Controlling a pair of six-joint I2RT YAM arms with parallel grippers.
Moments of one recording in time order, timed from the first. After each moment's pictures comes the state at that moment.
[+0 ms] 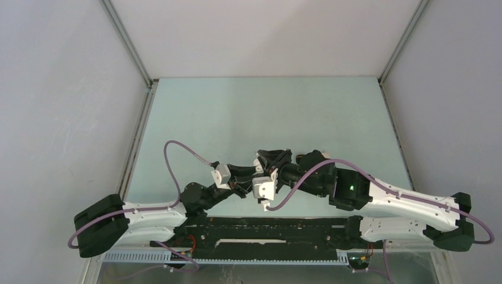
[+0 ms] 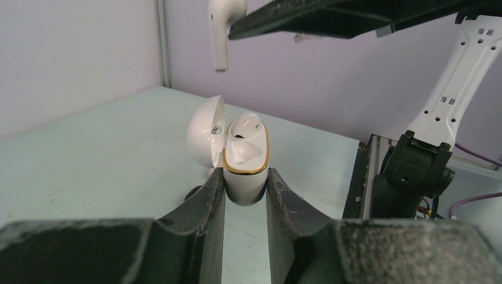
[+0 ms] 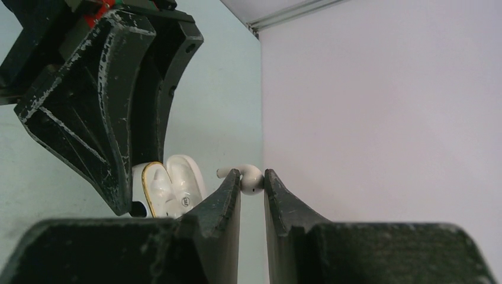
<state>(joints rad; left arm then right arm) -1.07 1.04 0.16 1.23 0.03 -0.11 1.26 1.00 1.01 -0.23 0.15 -1.06</state>
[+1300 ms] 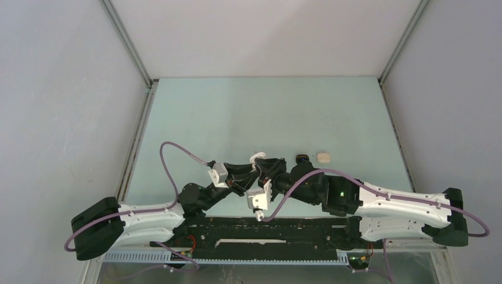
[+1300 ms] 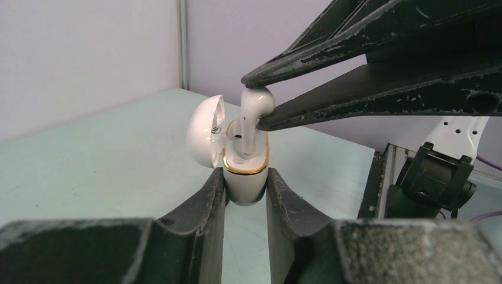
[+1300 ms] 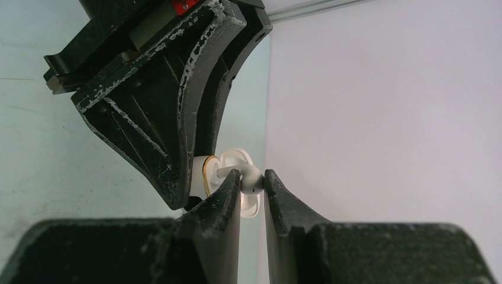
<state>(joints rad) -1.07 0.99 0.15 1.20 -0.04 -0.10 1.34 1.03 0.92 -0.16 0.23 -1.11</state>
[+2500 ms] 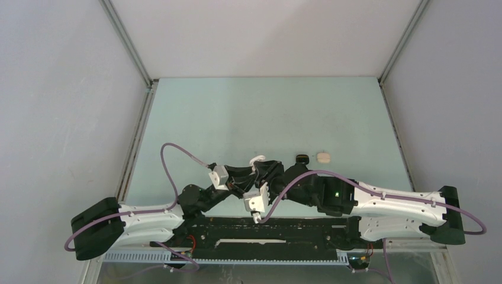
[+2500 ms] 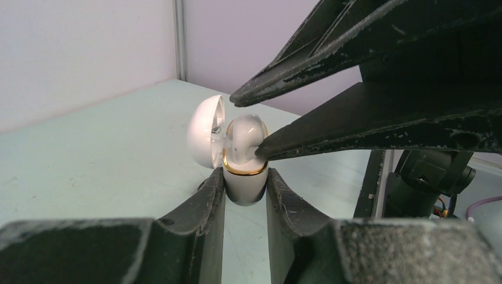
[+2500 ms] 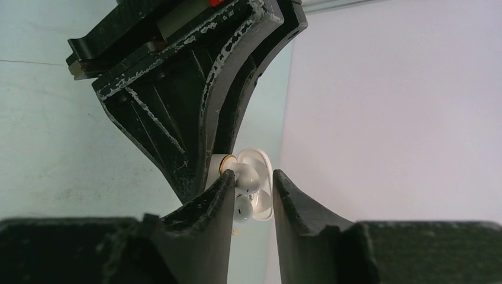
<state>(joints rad) -1.07 0.98 0.13 1.20 -0.03 -0.10 1.35 1.07 0.92 -0.21 0.23 -1.10</state>
